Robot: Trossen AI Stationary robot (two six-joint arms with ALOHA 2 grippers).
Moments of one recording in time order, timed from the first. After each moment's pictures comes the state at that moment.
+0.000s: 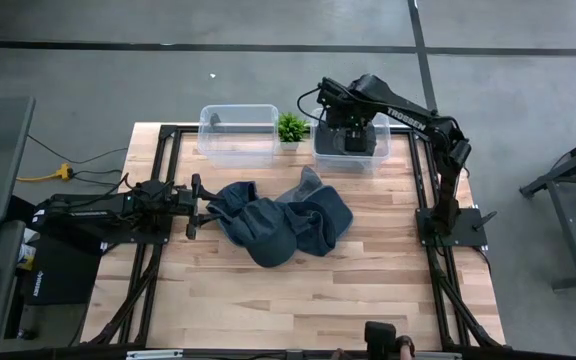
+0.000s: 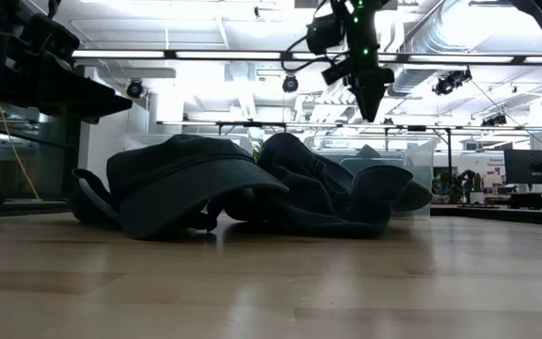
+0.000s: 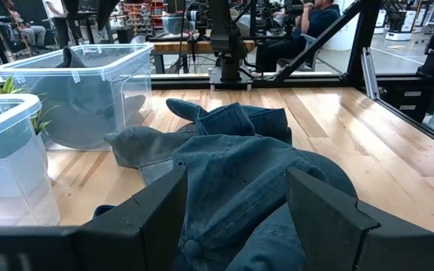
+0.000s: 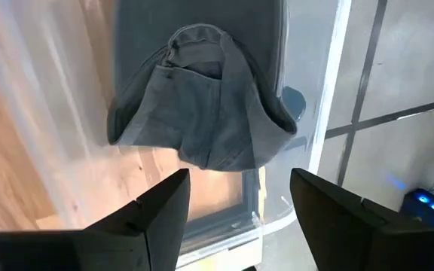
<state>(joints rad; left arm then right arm) 0.09 0.10 0.04 -0.01 0.07 0.04 -0.57 1.90 1.94 -1.51 0.41 -0.48</state>
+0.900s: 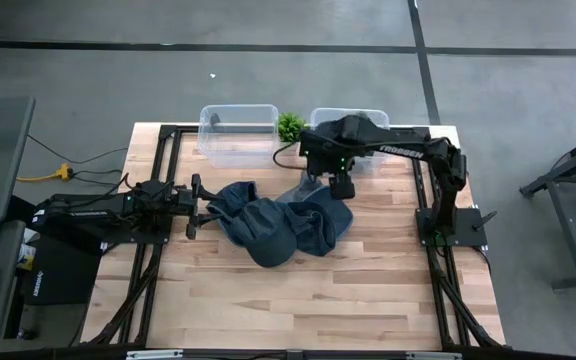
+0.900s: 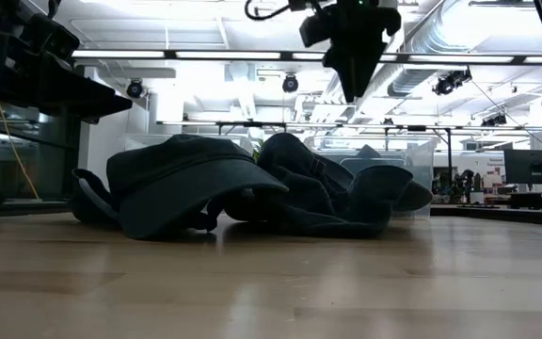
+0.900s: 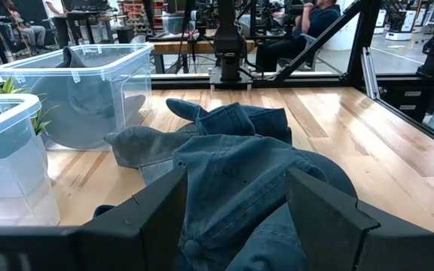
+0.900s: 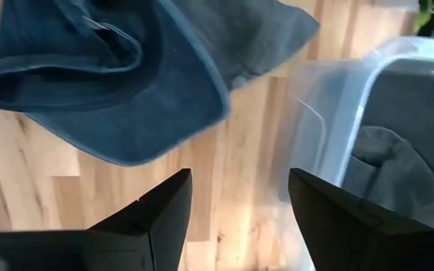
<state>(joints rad) 0.09 0.10 0.04 -0.01 0.07 0.04 -0.20 1.88 1.93 -1.57 0.14 -0.26</state>
